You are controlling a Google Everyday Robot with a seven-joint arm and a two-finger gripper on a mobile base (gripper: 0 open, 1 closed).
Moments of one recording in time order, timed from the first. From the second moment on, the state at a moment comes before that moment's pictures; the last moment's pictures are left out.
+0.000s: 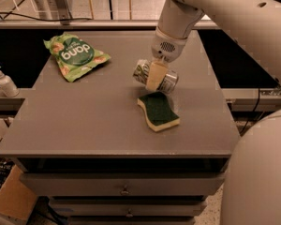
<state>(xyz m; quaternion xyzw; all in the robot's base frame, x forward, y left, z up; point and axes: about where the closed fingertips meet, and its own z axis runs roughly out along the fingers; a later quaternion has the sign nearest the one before) 0.602 -0.048 0.852 -0.62 0.77 0.11 0.08</state>
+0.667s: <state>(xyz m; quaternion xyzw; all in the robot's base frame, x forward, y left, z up) 0.608 -0.061 0.840 -0.60 0.79 0.08 0.07</state>
